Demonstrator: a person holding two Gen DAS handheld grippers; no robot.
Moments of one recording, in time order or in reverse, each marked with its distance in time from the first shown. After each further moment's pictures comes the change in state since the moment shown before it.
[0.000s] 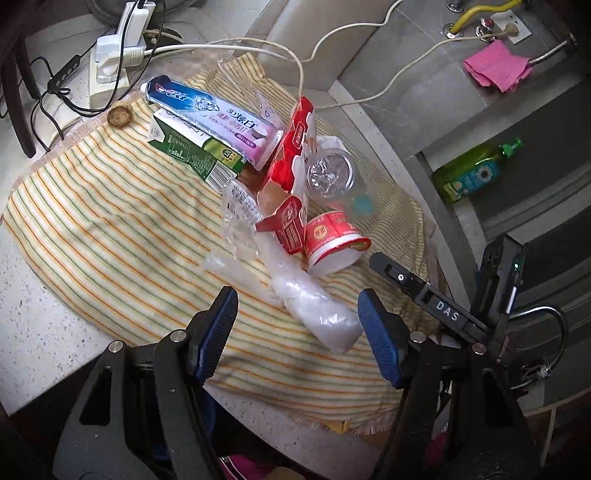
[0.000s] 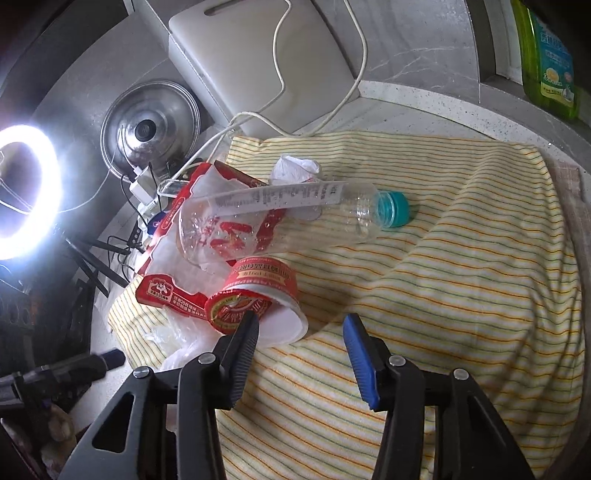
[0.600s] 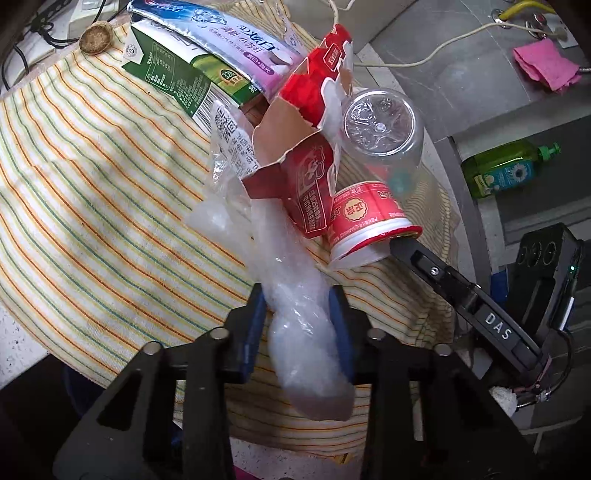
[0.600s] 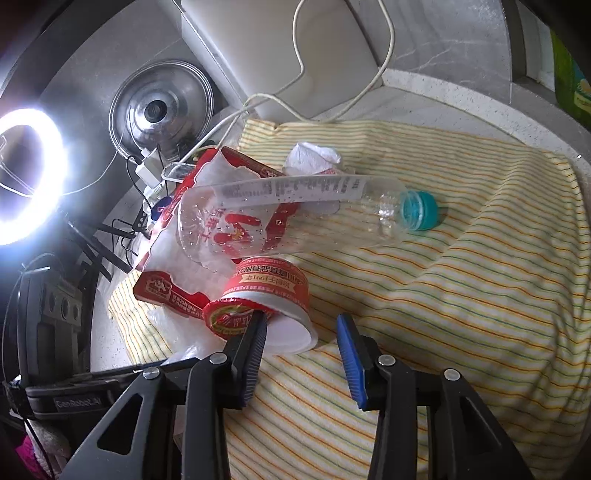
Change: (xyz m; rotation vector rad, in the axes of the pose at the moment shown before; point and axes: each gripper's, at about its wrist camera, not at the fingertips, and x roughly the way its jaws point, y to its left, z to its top) left arm 0.078 0.016 -0.006 -0.099 0.108 -0.003; right arm 0.029 0.004 0.012 -0.054 0.071 0.043
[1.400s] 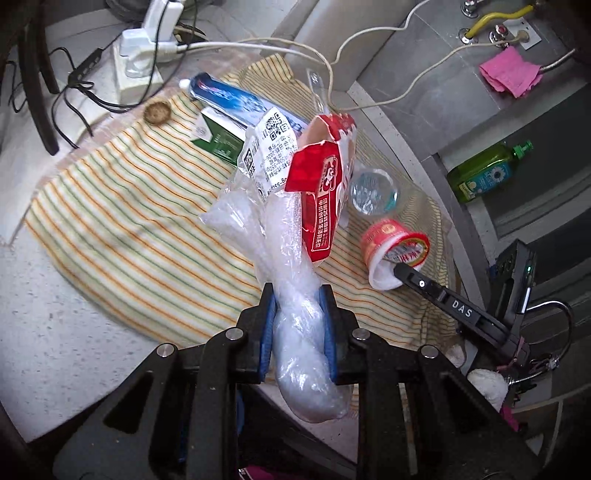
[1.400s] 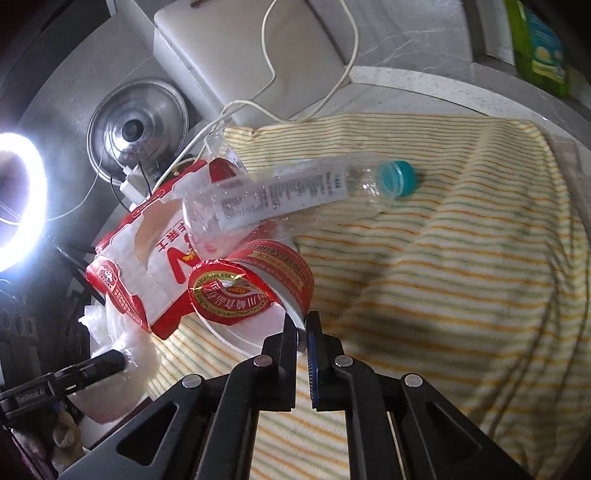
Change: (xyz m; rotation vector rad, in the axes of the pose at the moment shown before) left arm -0.093 0.039 0.000 0.110 -0.114 0.019; right arm -0.013 0.016 -0.025 0.143 -0.042 -0.073
